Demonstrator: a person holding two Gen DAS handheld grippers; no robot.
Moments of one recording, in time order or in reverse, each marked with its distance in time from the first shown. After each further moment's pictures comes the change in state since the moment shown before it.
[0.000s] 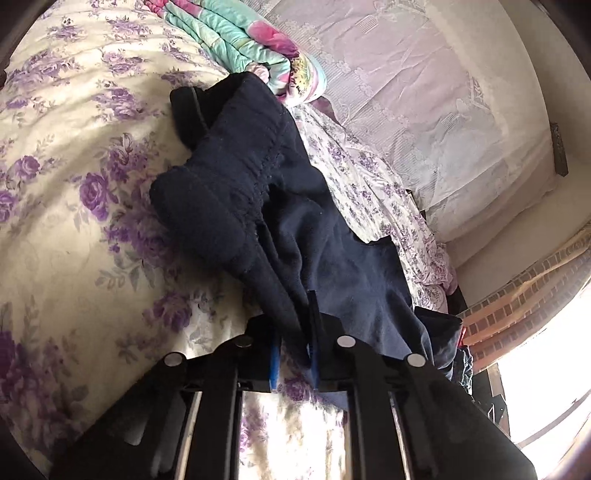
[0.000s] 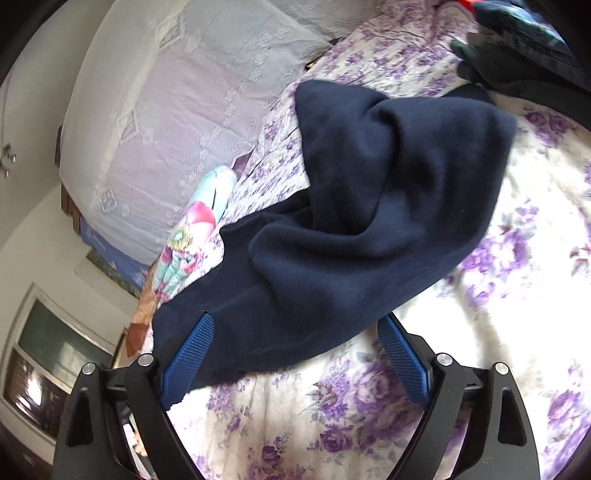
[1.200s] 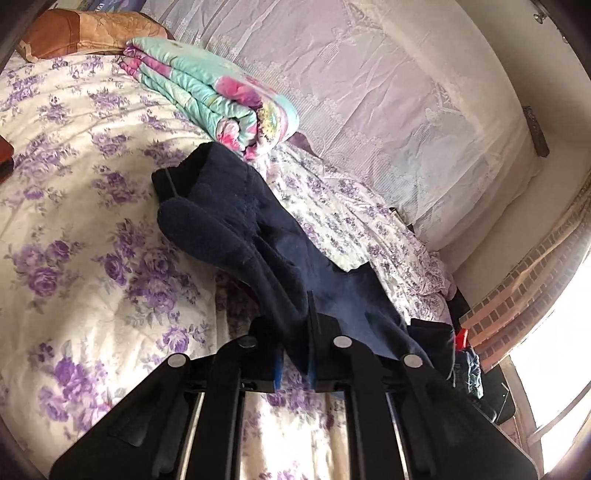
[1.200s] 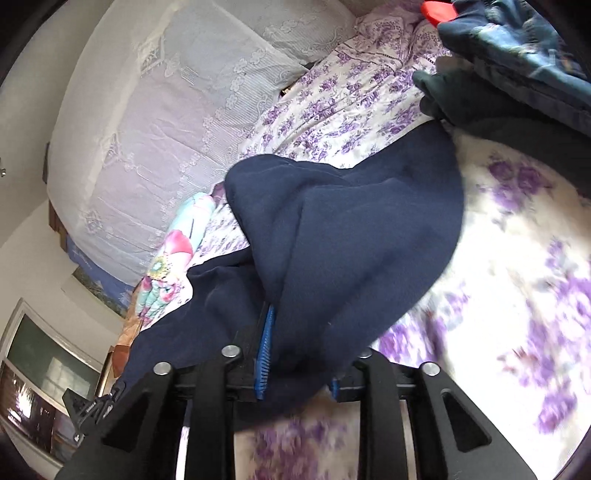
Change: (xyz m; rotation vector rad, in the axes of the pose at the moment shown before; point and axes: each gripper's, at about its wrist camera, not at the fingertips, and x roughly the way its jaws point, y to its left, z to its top) left arm -0.062 -0.012 0.004 0.124 -0.139 -0.002; right arm -0.019 -0.027 0.030 -0.061 -0.077 -0.041
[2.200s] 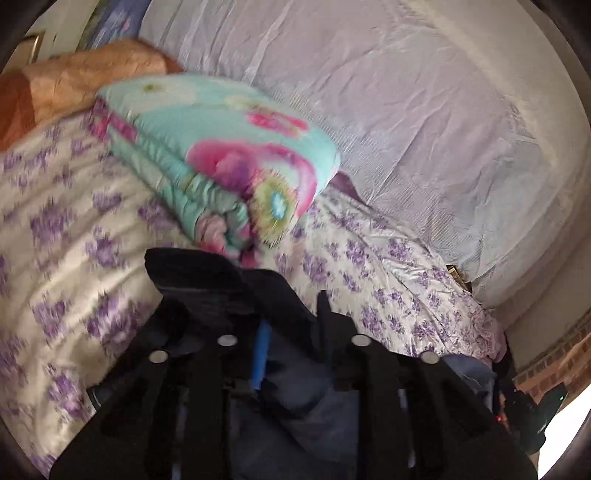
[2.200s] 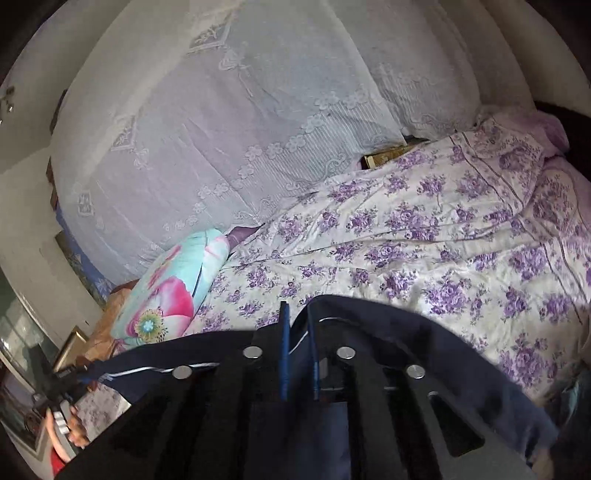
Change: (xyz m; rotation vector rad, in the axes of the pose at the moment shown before) left arm 0.135 -0.056 0.180 -0.075 0.015 0.256; right arm 0.127 0.131 0.208 -0.212 -0.061 -0.008
